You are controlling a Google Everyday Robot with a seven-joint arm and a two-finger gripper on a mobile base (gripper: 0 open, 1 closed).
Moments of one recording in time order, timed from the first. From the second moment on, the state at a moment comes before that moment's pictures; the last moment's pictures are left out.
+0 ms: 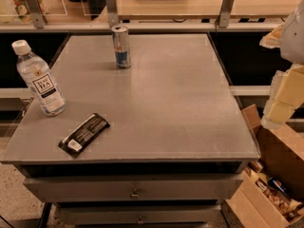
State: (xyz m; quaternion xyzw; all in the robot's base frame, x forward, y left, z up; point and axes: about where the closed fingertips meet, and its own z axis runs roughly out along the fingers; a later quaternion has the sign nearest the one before) arm 0.438 -0.217 0.976 -0.60 0.78 -0.03 0.16
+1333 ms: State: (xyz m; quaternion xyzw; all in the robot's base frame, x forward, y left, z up) arm 0.447 -0.134 0.966 -0.68 0.71 -0.04 0.18
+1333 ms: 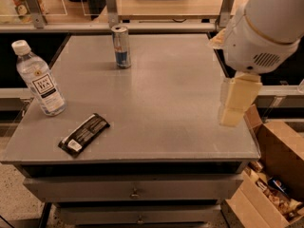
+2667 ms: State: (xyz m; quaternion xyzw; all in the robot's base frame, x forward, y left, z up) arm 0.419 -0.004 0.921 -0.82 0.55 -0.07 0.11
